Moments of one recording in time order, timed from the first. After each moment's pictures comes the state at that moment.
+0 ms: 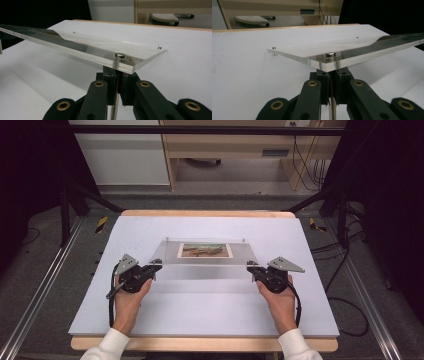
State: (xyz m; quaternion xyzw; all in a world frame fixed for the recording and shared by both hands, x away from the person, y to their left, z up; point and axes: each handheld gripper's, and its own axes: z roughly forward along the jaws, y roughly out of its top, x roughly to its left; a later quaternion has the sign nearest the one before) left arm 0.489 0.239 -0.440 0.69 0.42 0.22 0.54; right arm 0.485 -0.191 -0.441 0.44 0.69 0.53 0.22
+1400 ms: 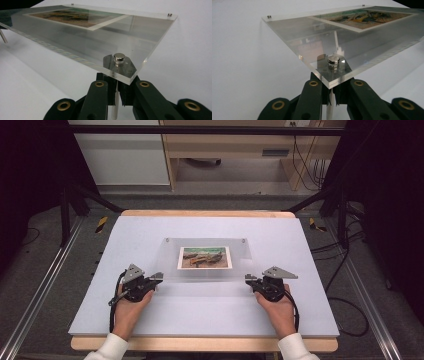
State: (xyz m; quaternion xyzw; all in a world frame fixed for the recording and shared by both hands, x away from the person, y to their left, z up) left arm 0.480 0.238 -0.469 0.74 0.43 0.20 0.48; right arm 0.474 -0.187 -0.469 0.45 0.73 0.48 0.18
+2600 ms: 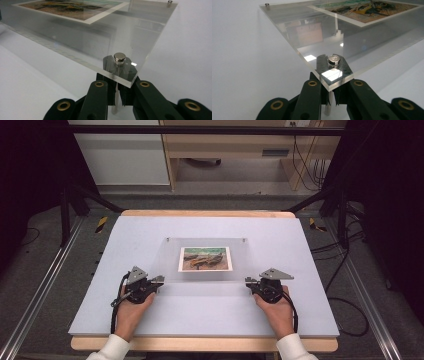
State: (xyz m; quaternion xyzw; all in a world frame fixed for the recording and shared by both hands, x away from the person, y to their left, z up) left arm 0.479 0.233 -0.478 0.75 0.44 0.19 0.45; right arm 0.475 -0.185 -0.477 0.46 0.75 0.45 0.19
